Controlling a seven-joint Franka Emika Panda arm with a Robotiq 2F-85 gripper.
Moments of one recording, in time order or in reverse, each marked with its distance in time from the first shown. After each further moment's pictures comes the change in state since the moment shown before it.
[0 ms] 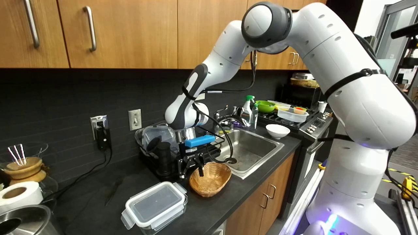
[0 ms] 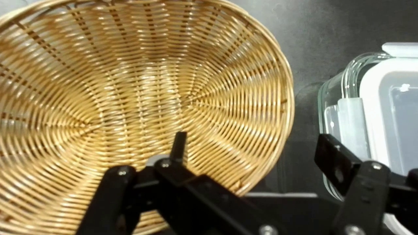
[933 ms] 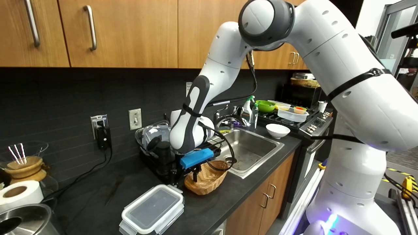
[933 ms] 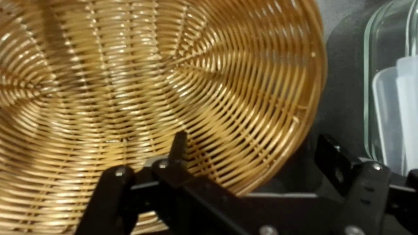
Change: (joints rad) arm 0.182 -0.007 -0.085 -0.185 -0.075 0.505 0.235
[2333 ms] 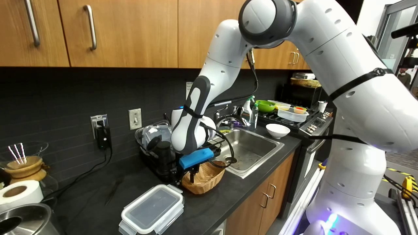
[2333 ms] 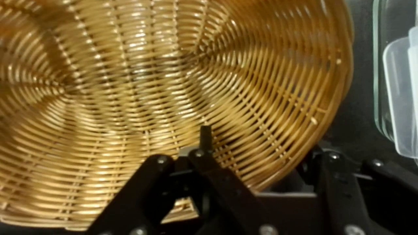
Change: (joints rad) arm 0.060 -0.013 -0.056 -0.027 0.000 0.073 0.077
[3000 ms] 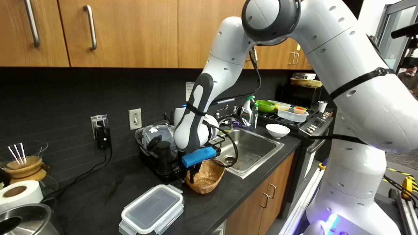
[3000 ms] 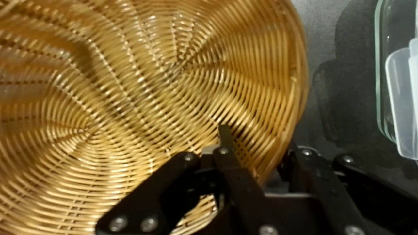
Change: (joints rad) arm -0.010 -0.034 0.000 -0.042 0.000 0.014 0.000
